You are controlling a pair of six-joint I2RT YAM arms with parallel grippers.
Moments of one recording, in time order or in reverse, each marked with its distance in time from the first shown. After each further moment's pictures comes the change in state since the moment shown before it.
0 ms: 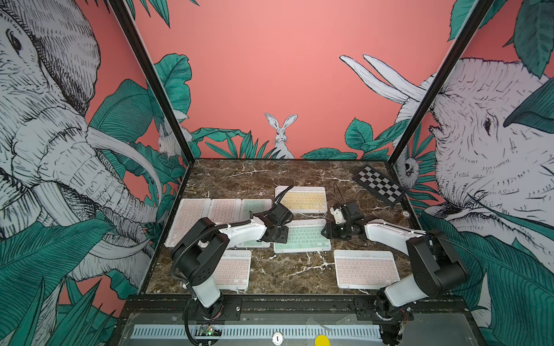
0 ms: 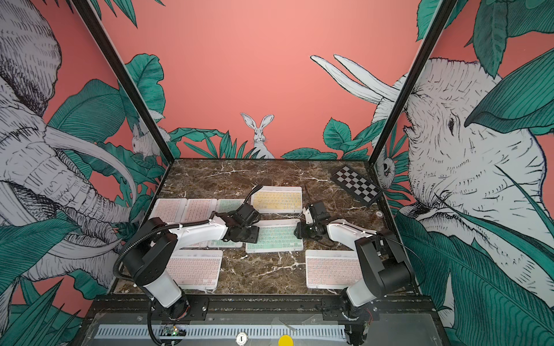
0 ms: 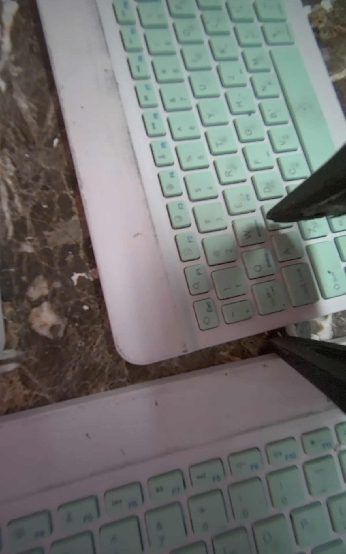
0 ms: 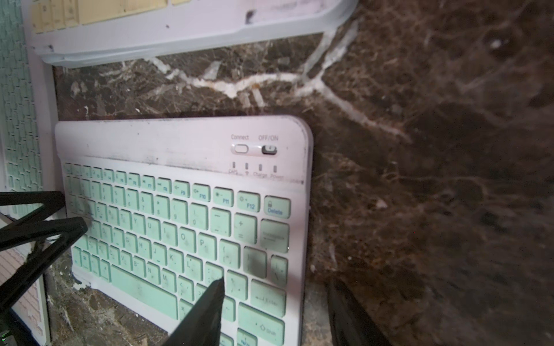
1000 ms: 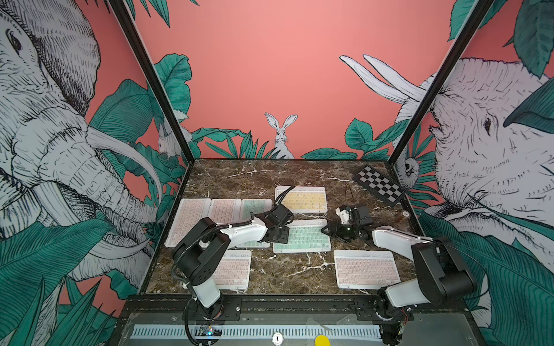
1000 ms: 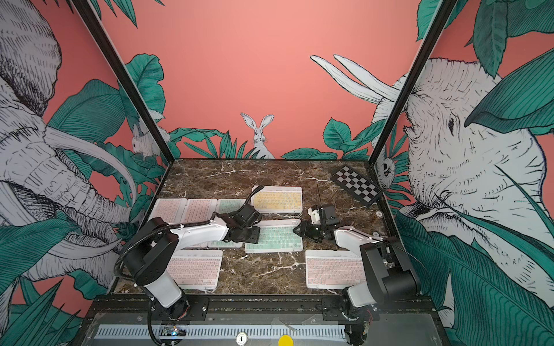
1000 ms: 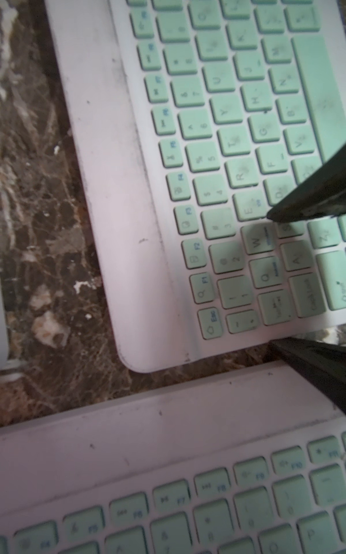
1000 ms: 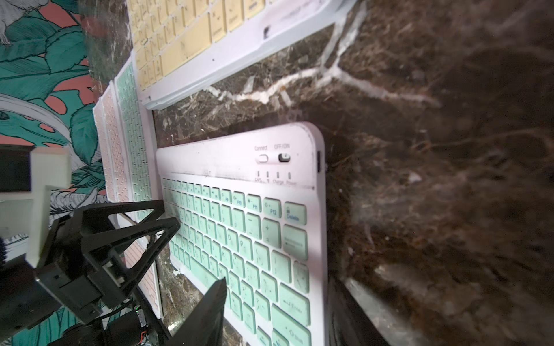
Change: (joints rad) left arm -0.018 0.007 -0.004 0.022 0.004 -0.001; right arm -0.090 -0.080 -0.116 0.171 -0.256 0.209
